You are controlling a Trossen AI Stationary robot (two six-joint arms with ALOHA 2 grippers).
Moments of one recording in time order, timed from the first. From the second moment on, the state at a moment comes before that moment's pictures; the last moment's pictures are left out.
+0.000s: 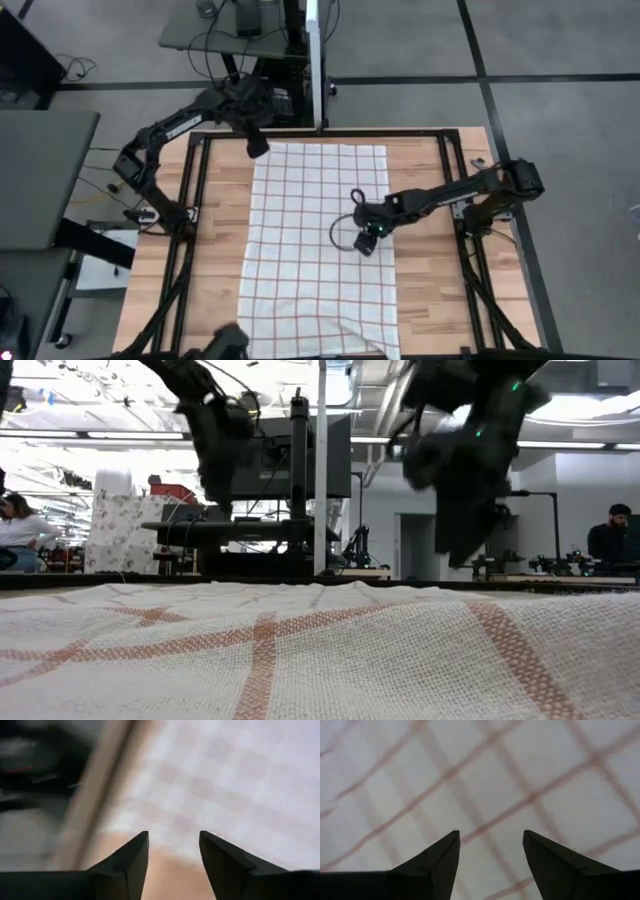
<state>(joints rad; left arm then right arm) 0.84 1.58 1.41 -1.01 0.37 0.37 0.11 1.56 0.93 -0.48 -0.02 0.71</state>
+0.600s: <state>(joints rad) 0.44 1.51 0.98 -0.77 0.46 0.03 -0.07 1.73 0.93 -0.53 -0.03 0.53</state>
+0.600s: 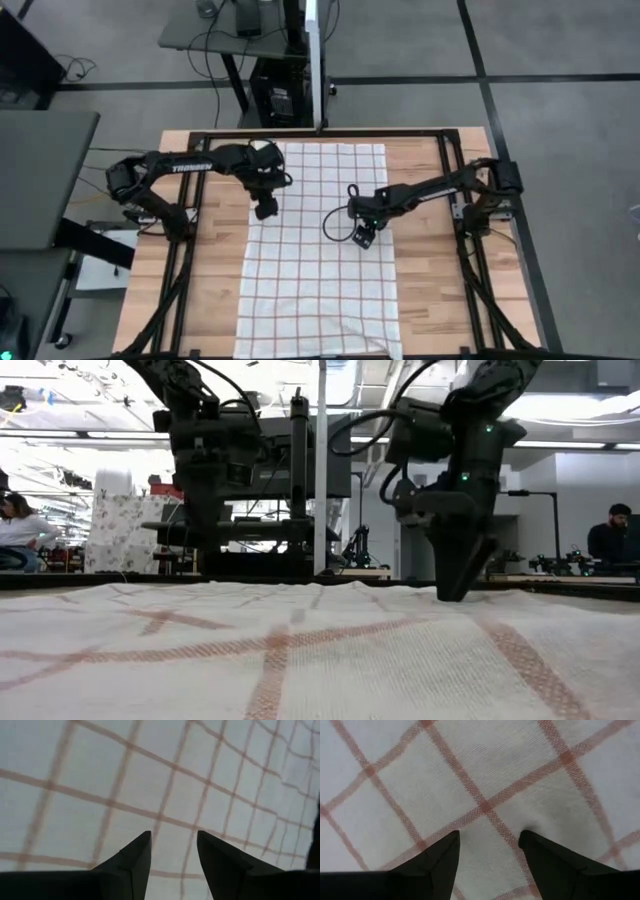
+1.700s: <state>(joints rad) 0.21 1.50 1.27 -0.82 0.26 0.10 0.26 1.28 1.02 -0.55 0.01 0.61</state>
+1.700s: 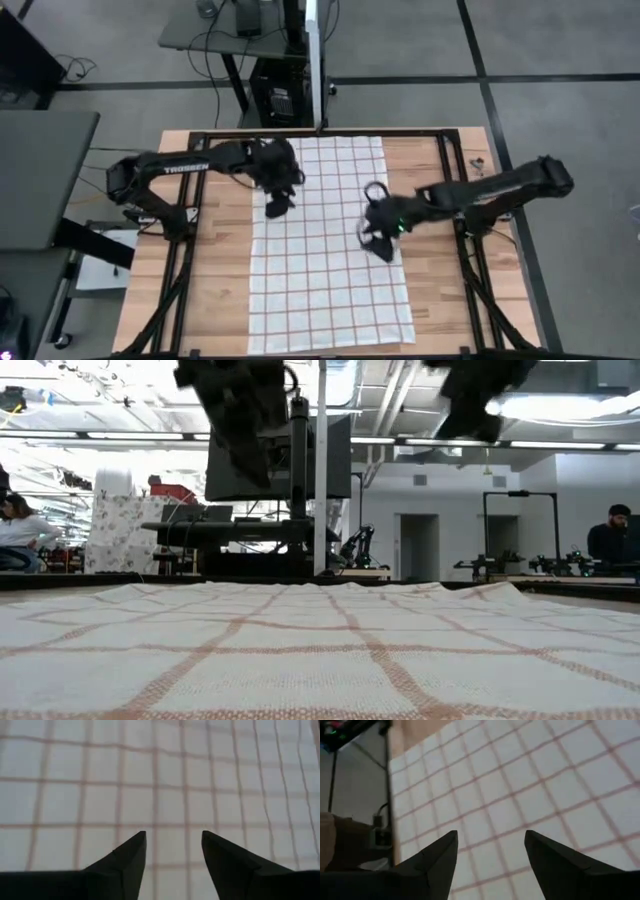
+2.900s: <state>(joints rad) -0.89 2.17 1.68 -0.79 -0.15 -0.97 1.08 1.80 1.23 -0.54 0.48 0.87</state>
